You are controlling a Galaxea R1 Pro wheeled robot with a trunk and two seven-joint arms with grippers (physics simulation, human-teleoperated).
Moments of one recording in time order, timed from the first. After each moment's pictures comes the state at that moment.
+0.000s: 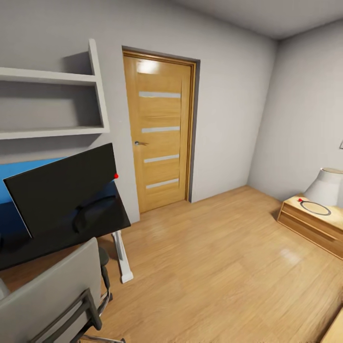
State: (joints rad) left arm 0.01 -0.05 0.09 -0.47 0.18 -0.44 0.01; right arm -0.10 -0.02 0.00 -0.28 0.00 -0.54 0.00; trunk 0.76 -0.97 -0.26
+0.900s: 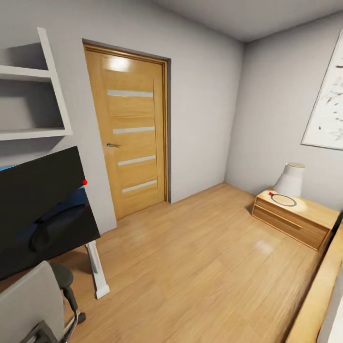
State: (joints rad) left arm 0.01 -0.05 0.00 -0.31 0.10 -0.49 0.00; right arm -0.15 -0.02 0.00 -0.19 0.00 -0.61 0.00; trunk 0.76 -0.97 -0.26
